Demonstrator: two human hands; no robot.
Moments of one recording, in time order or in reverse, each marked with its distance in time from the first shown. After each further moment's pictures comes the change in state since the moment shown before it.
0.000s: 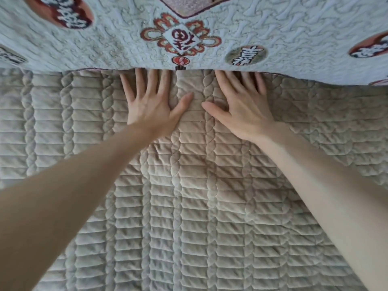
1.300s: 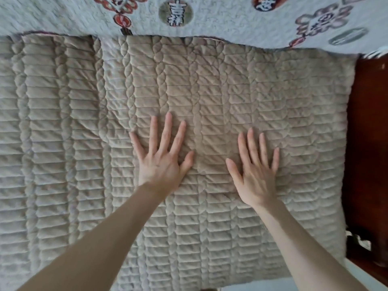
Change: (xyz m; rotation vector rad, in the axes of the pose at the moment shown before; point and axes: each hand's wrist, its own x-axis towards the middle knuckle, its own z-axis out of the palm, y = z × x) left_hand -0.175 0.089 0.060 -0.011 0.026 0.162; right_hand -0.241 0.041 0.071 0.025 0.062 0.342
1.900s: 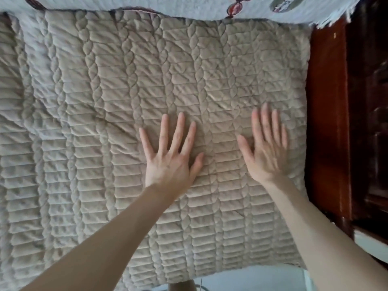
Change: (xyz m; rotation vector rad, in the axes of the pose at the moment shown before) left_hand -0.011 0.130 0.019 0.087 -0.029 0.152; right_hand 0.000 0.133 -0.011 0.032 0.062 0.071
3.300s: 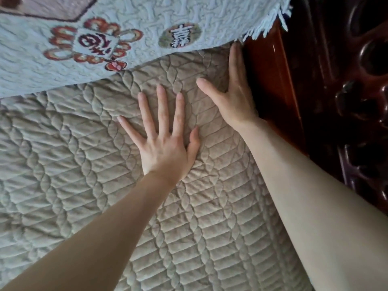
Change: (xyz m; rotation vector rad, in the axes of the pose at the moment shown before) left_hand 0.180 0.101 -0.003 -0.002 0.122 -0.017; right_hand 0.199 0.078 -0.015 0.825 0.003 0.218
